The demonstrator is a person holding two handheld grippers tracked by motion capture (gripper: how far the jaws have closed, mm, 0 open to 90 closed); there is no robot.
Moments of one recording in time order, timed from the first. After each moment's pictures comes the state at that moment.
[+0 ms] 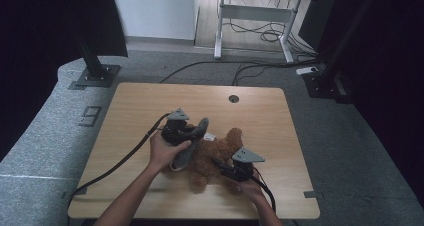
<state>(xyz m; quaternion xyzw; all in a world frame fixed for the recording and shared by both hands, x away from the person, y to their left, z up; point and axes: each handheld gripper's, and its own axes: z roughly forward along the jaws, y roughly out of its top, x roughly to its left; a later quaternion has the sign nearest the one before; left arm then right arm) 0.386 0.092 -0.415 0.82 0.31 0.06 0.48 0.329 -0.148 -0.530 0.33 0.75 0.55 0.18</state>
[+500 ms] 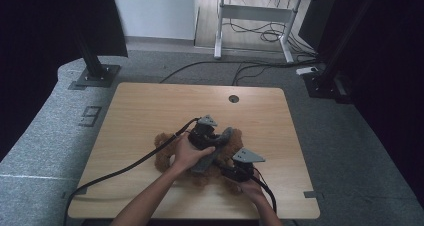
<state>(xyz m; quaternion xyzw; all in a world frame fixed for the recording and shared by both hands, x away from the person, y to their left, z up) 0.397 0.032 -0.443 0.85 0.29 0.02 0.44 0.329 -0.149 -0.531 0.33 0.75 0.55 0.17</state>
